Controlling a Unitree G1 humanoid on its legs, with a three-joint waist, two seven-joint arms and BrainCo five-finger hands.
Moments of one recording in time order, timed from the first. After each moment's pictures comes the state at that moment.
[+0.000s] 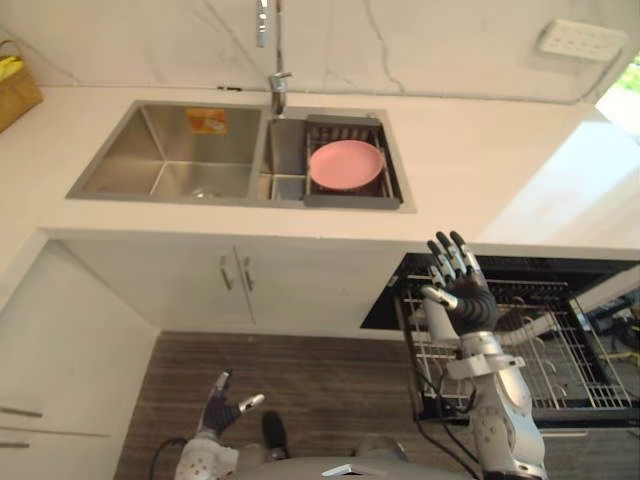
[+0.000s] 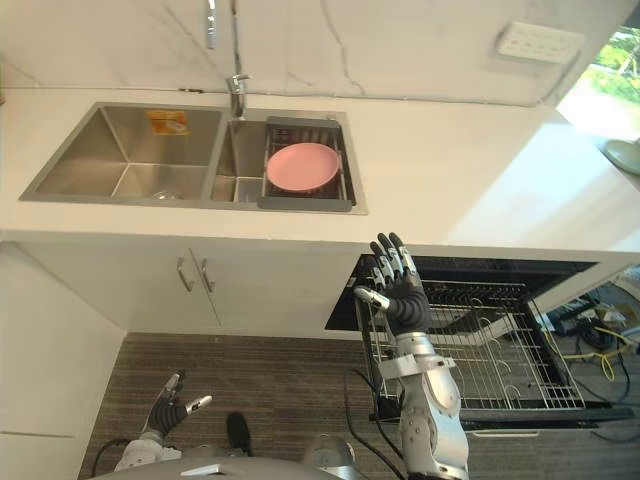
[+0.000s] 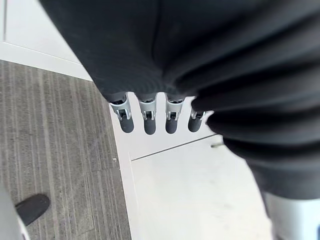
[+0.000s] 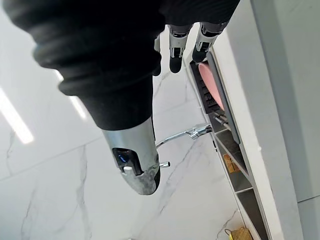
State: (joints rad) left arm 0.20 0.11 -0.17 0.84 0.10 -0.38 0.16; right arm 0.22 -0.15 -0.20 -0.23 0.58 -0.10 0.34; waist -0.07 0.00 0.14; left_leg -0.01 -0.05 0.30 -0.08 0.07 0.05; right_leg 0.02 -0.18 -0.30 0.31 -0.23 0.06
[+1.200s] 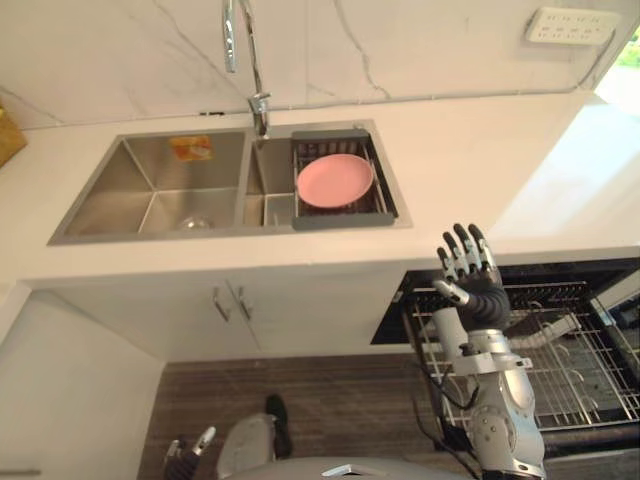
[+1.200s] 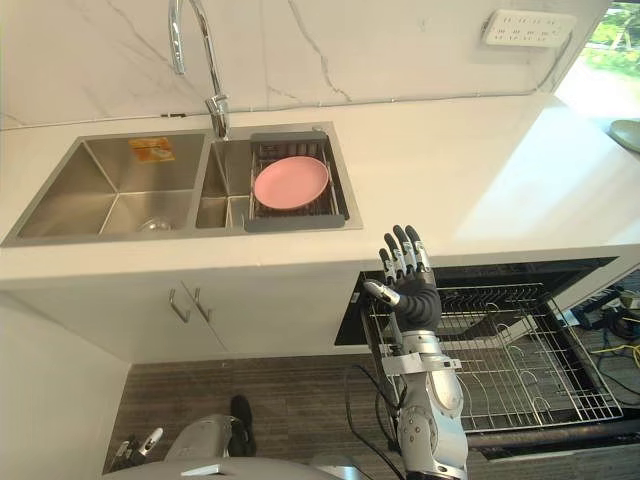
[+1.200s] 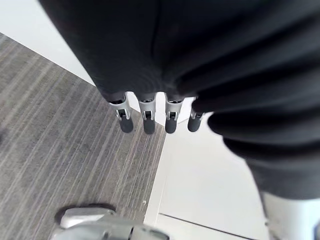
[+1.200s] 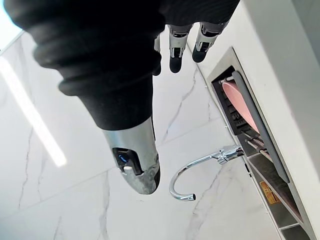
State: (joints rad) left arm 0.32 0.04 0.13 0.92 -0.22 -0.30 0.07; right arm 0.17 -0.13 -0.16 -0.22 0.60 -0.16 0.30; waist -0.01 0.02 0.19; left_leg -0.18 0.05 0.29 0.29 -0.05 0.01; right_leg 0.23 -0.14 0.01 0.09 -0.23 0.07
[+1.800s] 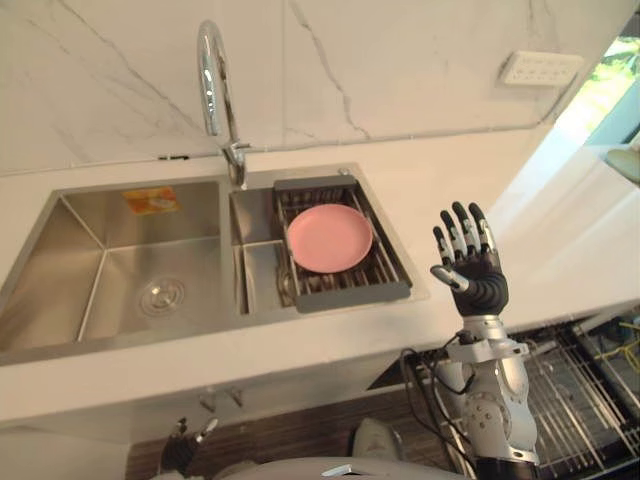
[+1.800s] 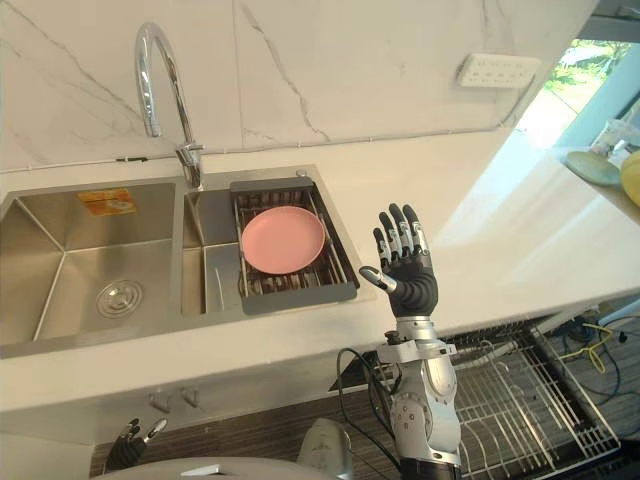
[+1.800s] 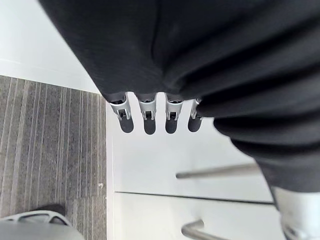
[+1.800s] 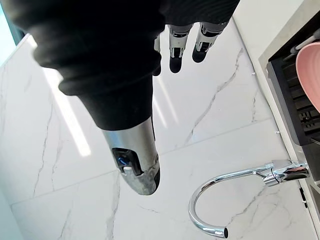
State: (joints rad) left arm 0.24 0.13 0.03 0.96 -0.08 -0.24 0.08; right arm 0.14 -0.13 -0.17 -0.25 0.64 -0.20 0.32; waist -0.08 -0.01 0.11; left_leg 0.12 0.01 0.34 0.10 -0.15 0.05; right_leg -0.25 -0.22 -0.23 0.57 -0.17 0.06
